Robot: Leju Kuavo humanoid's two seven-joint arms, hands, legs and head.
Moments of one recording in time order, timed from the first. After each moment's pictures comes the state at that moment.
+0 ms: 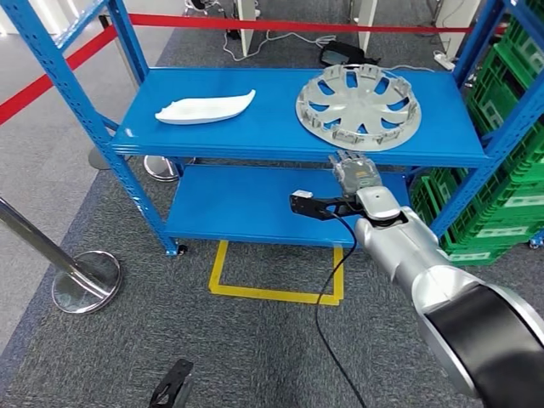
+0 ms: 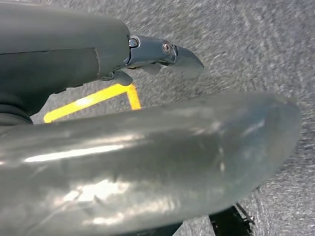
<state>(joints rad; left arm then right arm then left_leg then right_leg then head) -0.18 -0.17 0.41 -0.21 -0.83 0.00 -0.05 -0.99 0.02 0.55 -0.29 1.18 -0.11 0.03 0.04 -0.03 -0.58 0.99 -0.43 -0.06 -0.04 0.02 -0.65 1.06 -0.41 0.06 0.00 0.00</state>
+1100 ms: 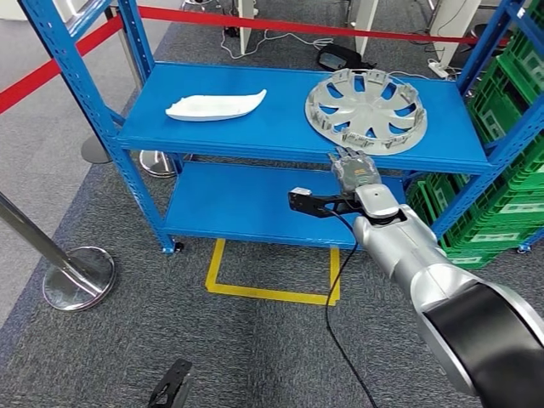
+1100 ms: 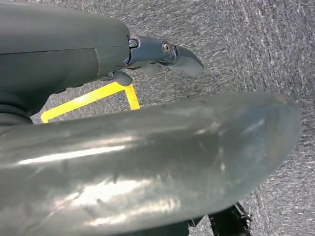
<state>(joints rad) -0.18 -0.17 0.41 -0.21 -0.84 0.00 -0.05 -0.99 0.02 0.55 -0.29 1.18 -0.12 0.03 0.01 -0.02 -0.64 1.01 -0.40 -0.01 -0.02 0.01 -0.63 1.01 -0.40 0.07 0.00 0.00</state>
